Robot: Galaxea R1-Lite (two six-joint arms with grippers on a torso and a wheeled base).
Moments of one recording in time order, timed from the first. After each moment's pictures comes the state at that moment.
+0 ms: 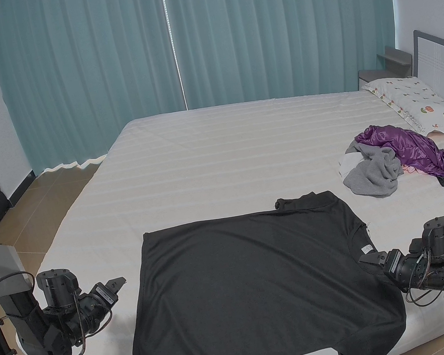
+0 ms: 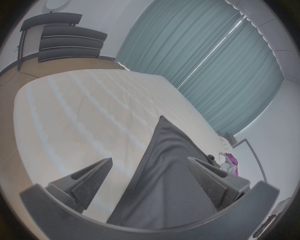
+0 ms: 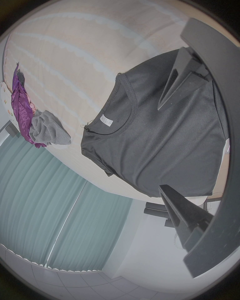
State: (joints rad) left arm -0.03 2.14 -0.29 -1.27 -0.05 -0.72; right arm 0.16 2.23 -0.08 -1.55 0.23 0.90
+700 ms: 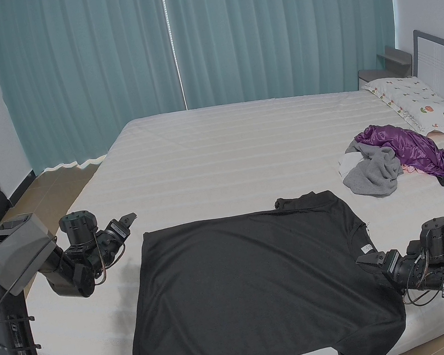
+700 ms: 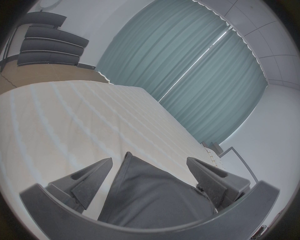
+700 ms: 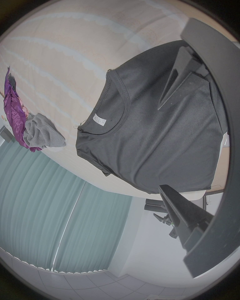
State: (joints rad) left arm -0.03 2.38 -1.06 -1.00 -0.12 -0.72; right arm 0.16 2.25 -0.09 -1.55 0.27 0.95
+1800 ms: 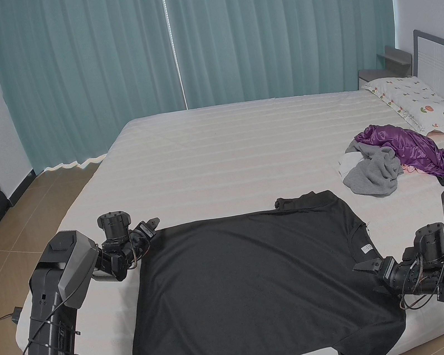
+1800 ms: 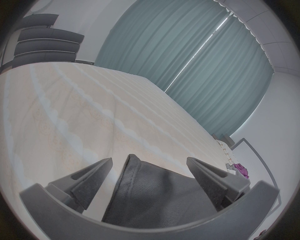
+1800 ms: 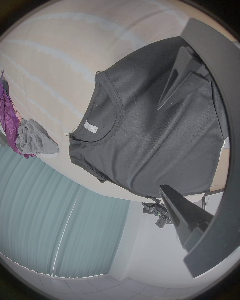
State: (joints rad) left arm -0.06 2.81 -1.76 -0.65 -0.08 -0.66; right arm 0.17 2.32 -0.11 -1.55 0.28 0.96
